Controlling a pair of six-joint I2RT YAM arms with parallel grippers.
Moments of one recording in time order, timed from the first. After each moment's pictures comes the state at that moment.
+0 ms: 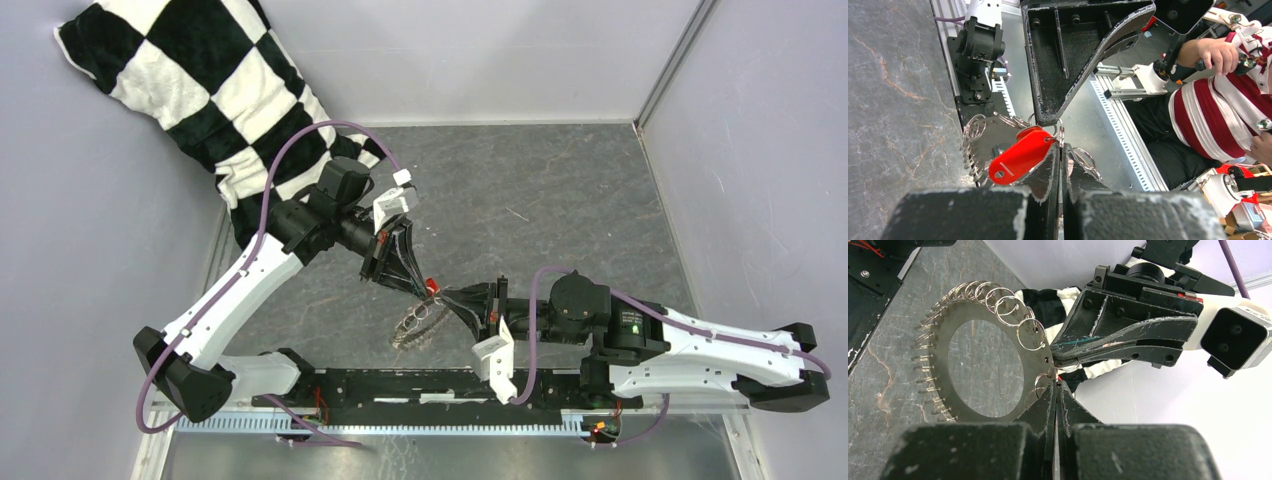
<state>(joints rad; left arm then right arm) -0.62 1.23 1.30 -0.79 1.41 0.19 1.40 0.80 0.93 -0.24 -0.04 -1.05</state>
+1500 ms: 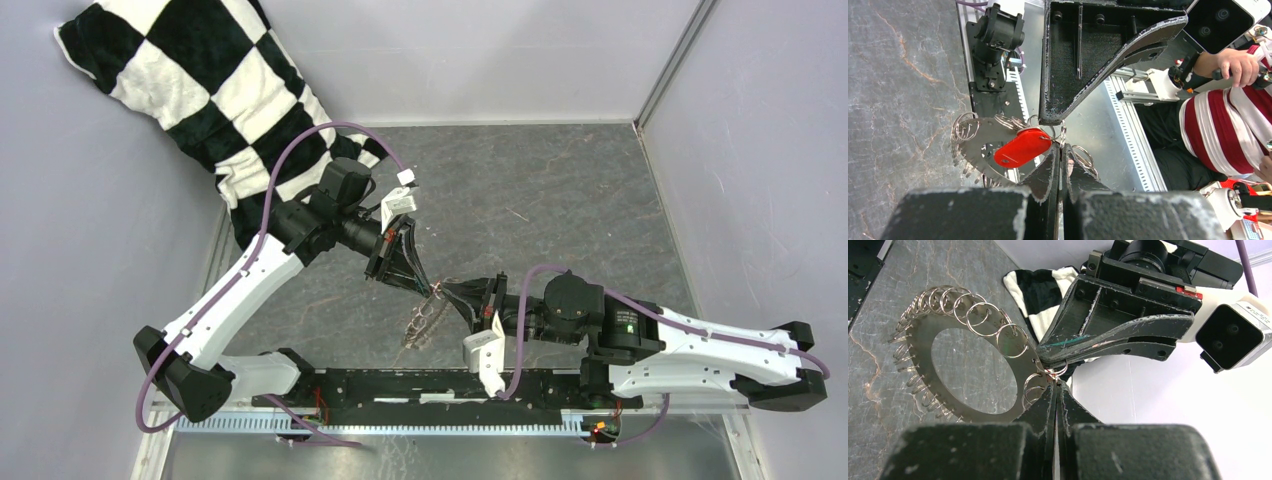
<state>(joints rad) -0.63 1.23 1.29 -0.77 1.31 0.13 1.40 0.82 0.93 -0.24 0.04 -1.06</state>
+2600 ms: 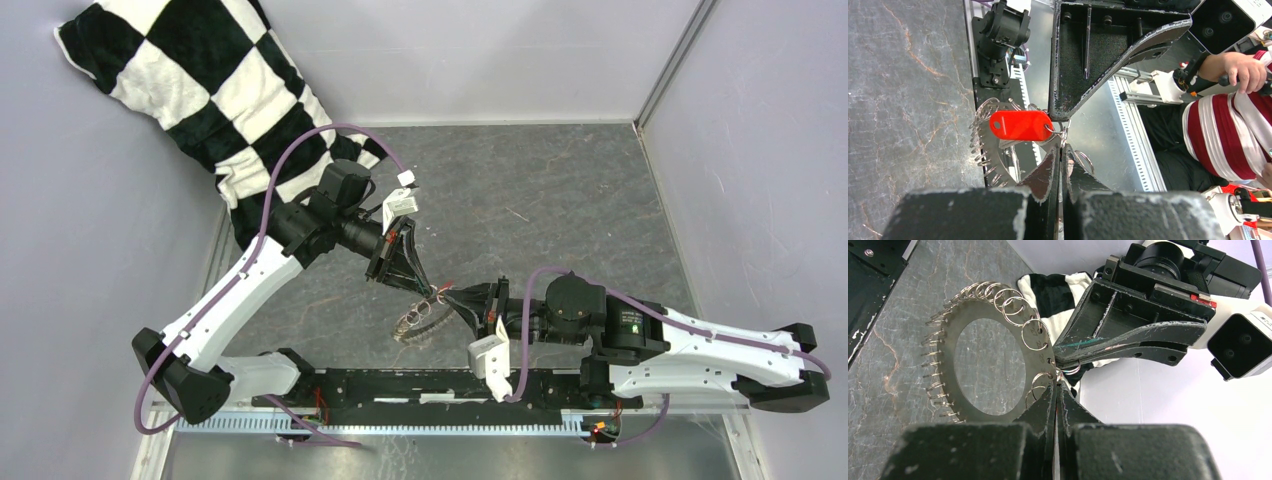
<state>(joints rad) -0.64 1.22 1.29 -0.77 1.27 0.10 1.40 0.80 0.93 -0.30 -0.01 -1.06</state>
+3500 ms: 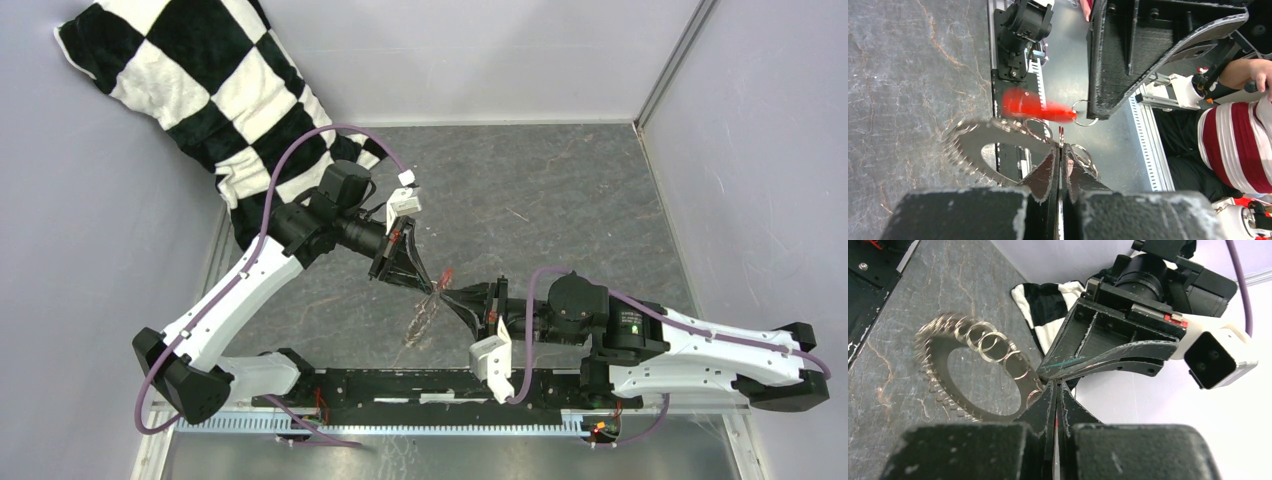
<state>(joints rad) -0.64 1.22 1.28 -0.77 1.20 0.10 1.40 0.80 0.93 -0.27 -0.02 -1.06</state>
